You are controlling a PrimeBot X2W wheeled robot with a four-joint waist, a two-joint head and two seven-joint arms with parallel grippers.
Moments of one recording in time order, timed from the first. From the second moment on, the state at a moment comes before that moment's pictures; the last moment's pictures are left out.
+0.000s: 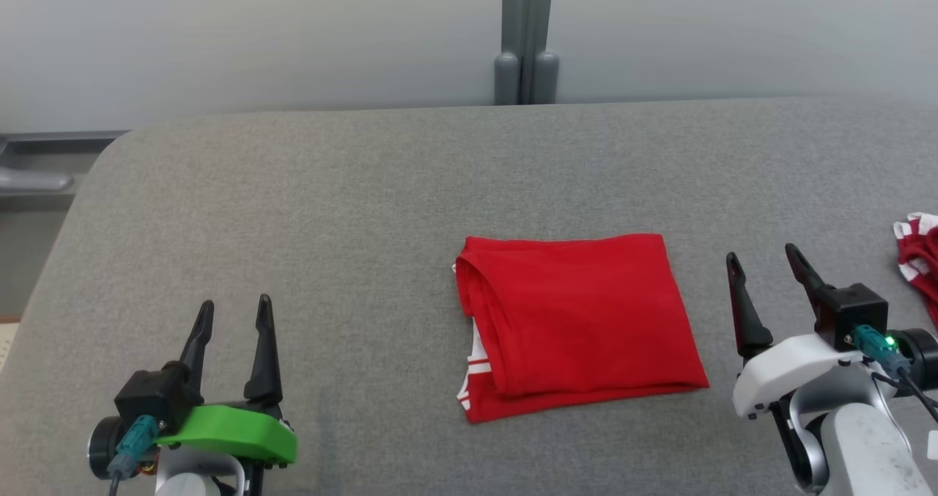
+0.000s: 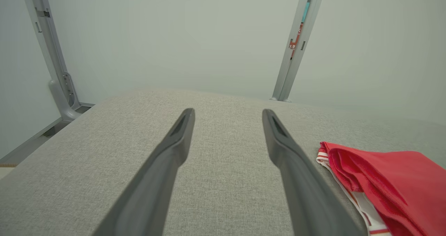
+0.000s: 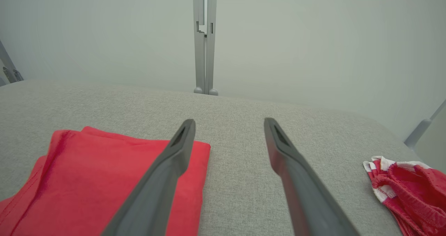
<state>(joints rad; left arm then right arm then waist) -0.11 0.05 0.00 0.31 -0.24 -0.13 -0.26 -0.14 -0.11 -0.05 0.21 0.02 0.13 -0.10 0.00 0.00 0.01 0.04</state>
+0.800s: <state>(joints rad) -0.08 0.05 -0.03 0.29 -0.23 -0.13 -0.26 -0.13 -0.09 0.11 0.34 0.01 0.13 -0.07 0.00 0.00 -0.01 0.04</state>
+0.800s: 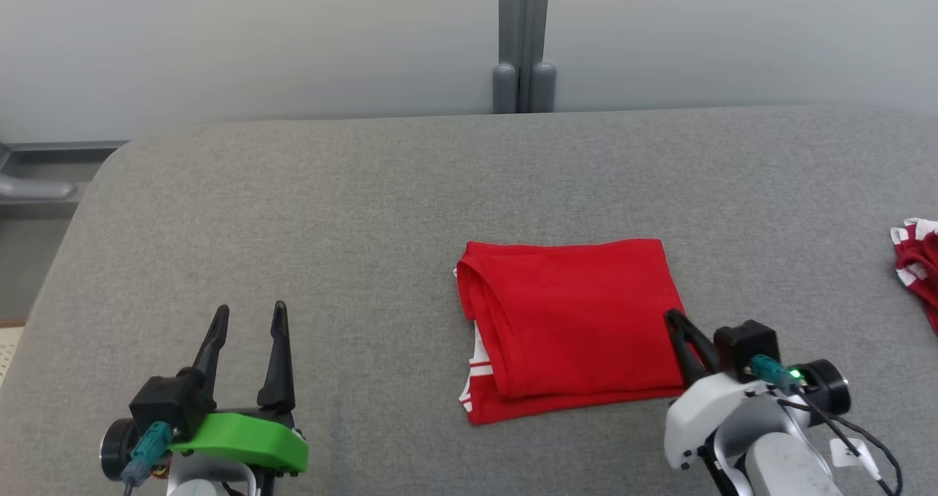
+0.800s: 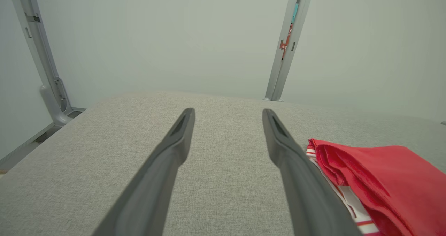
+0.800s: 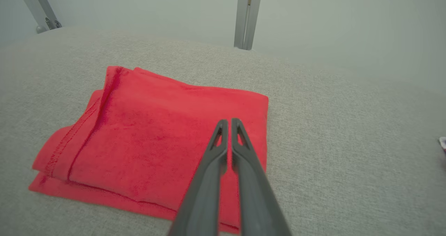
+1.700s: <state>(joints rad) -0.14 0.06 -0.06 0.29 -0.24 -0.13 -0.26 -0.44 -0.05 0.91 0.75 0.35 0.13 -0.04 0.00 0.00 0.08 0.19</state>
